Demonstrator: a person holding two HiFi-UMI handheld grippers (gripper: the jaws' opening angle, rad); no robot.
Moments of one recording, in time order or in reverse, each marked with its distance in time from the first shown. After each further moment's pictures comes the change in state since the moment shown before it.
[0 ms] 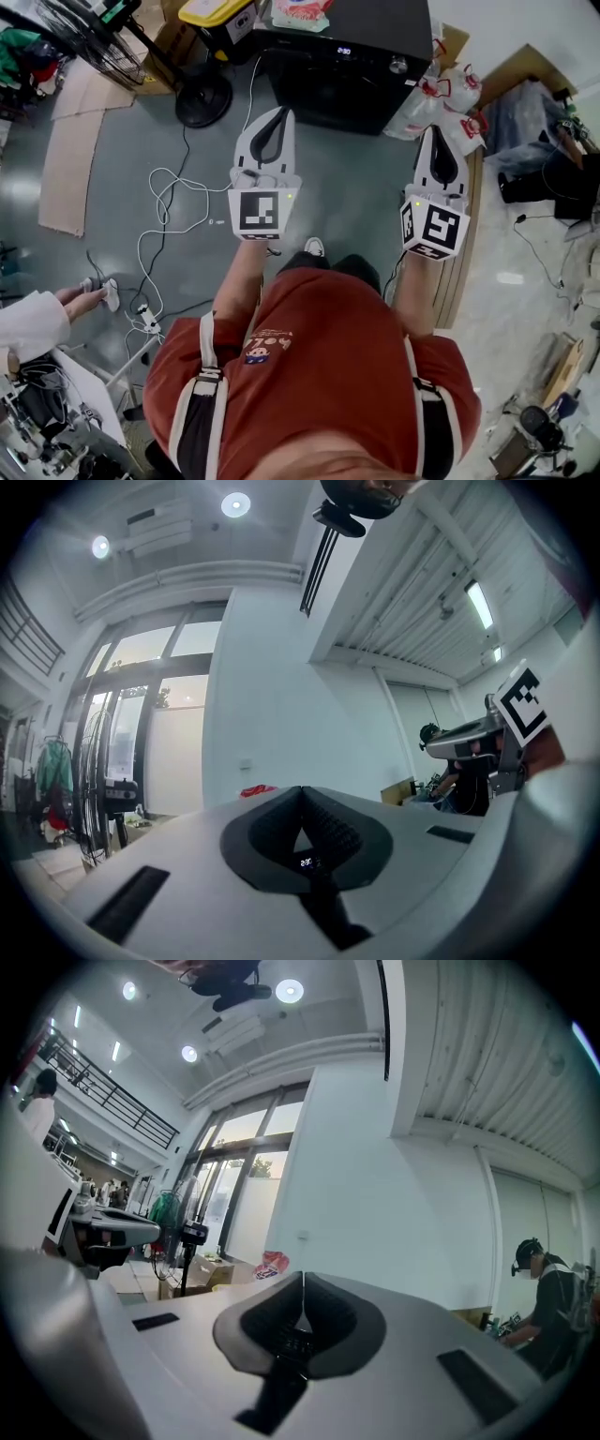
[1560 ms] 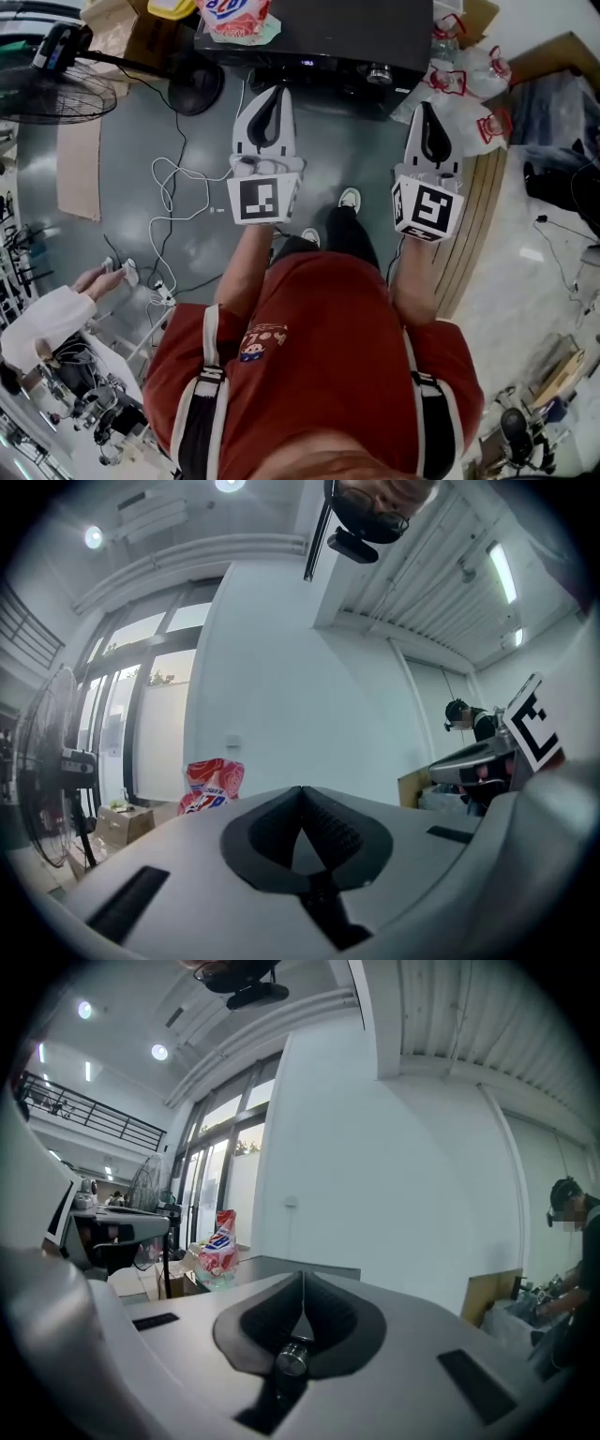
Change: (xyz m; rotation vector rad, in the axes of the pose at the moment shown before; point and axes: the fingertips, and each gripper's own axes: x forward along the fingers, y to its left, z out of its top) left arm 0.355 -0.071 -0.115 -0.039 0.109 0.068; right arm 0.298 -0.184 -0.166 0.119 0.137 0.084
